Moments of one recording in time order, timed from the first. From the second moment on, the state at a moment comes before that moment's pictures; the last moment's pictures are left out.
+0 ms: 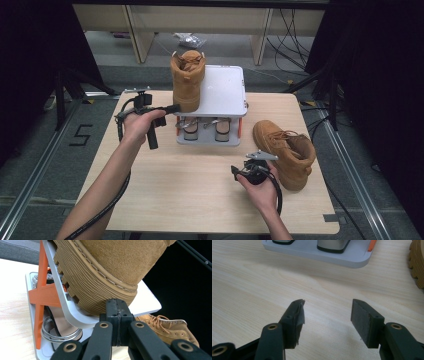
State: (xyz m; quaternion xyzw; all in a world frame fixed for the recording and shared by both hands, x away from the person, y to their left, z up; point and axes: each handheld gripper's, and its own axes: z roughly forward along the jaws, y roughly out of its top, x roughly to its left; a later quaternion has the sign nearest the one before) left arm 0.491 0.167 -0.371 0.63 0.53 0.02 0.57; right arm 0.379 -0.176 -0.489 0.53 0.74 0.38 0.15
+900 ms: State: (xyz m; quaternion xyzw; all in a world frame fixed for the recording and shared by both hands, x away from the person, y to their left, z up) left arm 0.449 0.219 -0.397 0.62 0.50 0.08 0.60; right arm 0.380 -0.183 -0.478 0.53 0.73 0.39 0.16
